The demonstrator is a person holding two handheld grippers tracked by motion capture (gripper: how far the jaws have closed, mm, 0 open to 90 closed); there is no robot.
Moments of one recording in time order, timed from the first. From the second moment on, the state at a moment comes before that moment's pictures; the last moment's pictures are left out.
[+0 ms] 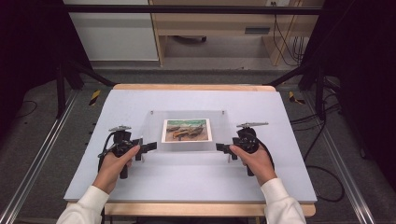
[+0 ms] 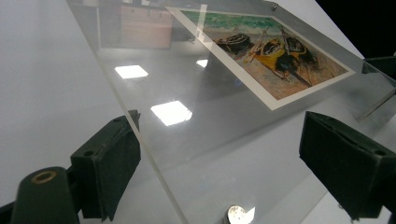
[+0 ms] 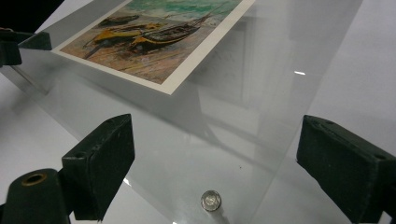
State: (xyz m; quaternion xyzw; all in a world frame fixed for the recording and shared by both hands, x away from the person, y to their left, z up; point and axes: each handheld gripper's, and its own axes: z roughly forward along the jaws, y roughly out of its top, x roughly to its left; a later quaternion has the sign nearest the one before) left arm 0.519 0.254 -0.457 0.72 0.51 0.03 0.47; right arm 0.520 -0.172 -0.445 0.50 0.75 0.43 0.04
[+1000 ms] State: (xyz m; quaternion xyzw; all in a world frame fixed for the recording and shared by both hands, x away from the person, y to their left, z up) left arm 0.523 0.253 -0.460 0.72 0.51 0.02 0.47; right arm 0.526 -0.170 -0.448 0.51 0.75 0.42 0.01
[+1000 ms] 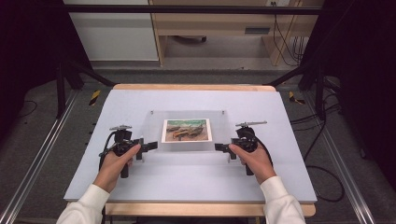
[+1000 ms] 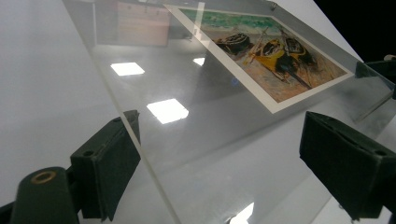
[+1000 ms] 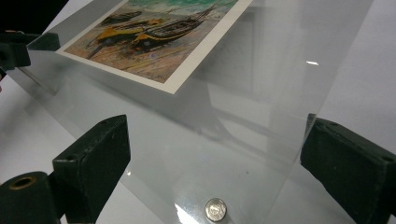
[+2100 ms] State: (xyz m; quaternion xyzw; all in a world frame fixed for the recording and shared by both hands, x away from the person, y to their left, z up) left arm 0.511 0.253 -0.458 0.71 0.51 0.04 0.48; right arm 0.515 -0.170 -0.451 0.50 0.74 0.44 0.05
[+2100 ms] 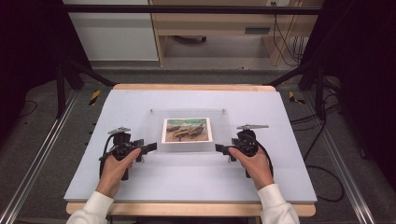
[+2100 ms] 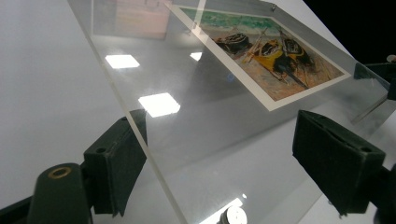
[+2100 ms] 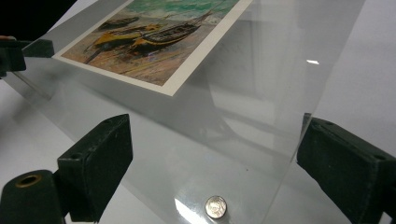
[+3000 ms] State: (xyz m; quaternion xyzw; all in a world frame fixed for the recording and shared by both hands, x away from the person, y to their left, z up) left arm 0.491 0.253 -0.448 0.73 0.49 0.08 0.47; right arm 0.494 -0.166 -0.442 0.48 0.76 0.43 0.10
